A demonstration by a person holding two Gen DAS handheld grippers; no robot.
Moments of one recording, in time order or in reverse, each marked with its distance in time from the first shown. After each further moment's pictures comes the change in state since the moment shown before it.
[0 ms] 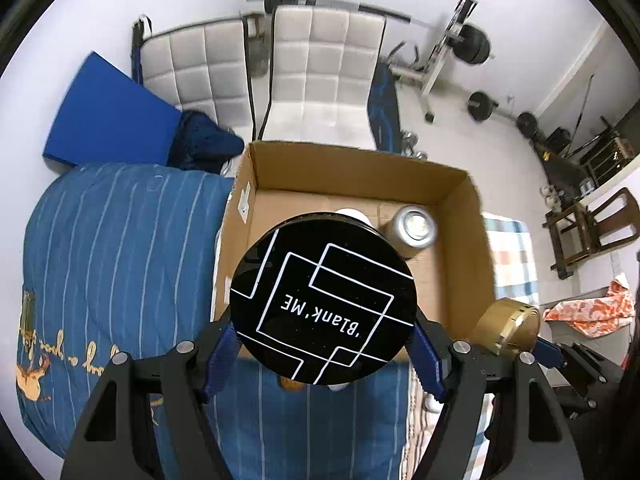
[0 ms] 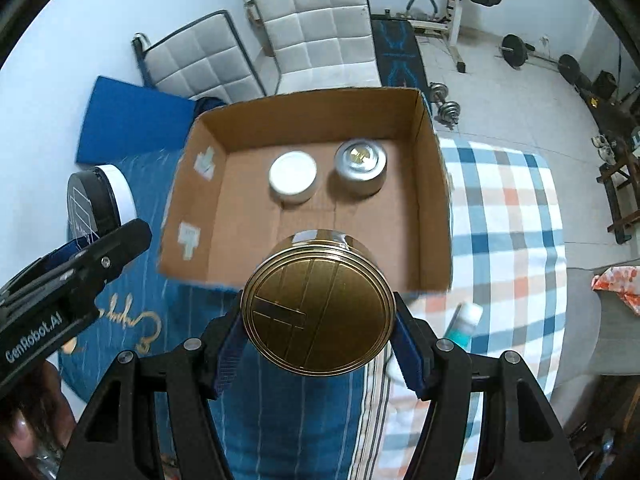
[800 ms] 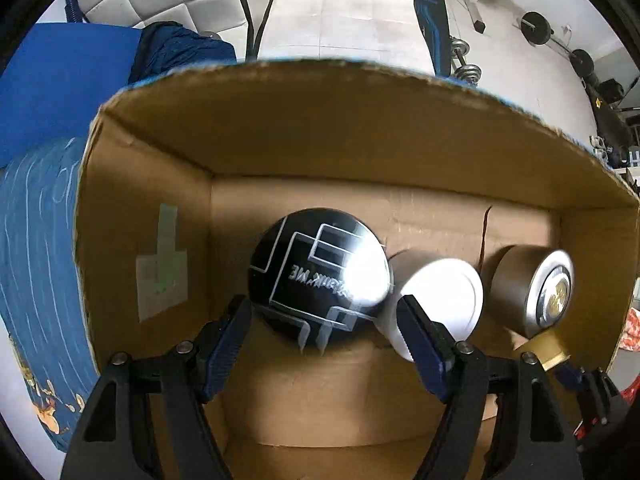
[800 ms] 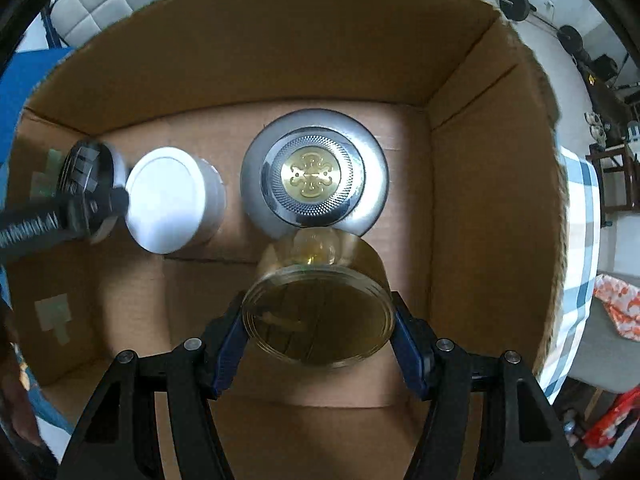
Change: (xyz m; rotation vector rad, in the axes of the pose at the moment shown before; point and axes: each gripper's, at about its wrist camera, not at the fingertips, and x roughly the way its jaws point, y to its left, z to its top) left arm 0.249 0.018 0.097 -0.012 0.439 0.096; right arm 0.204 -0.035 0.103 -0.001 0.288 -0.165
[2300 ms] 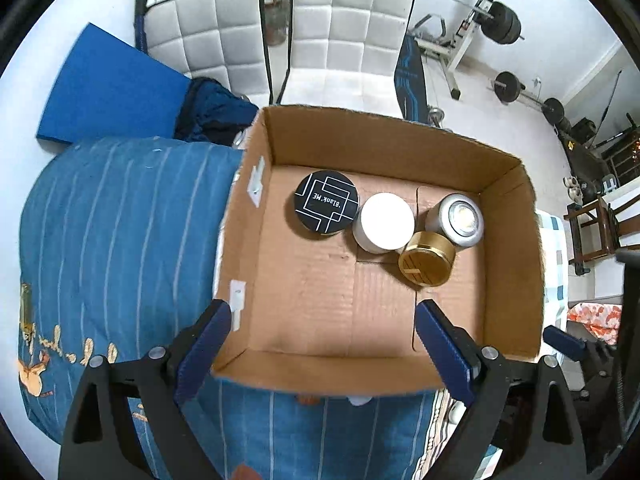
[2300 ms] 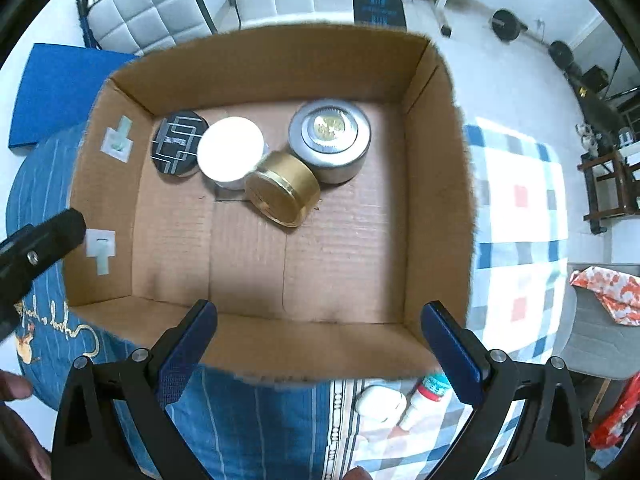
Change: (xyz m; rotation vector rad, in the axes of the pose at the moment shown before) left arm -0.125 0.020 -0.124 -0.030 -0.284 -0.044; right arm -0.085 0.003 -0.090 -0.007 -0.134 0.009
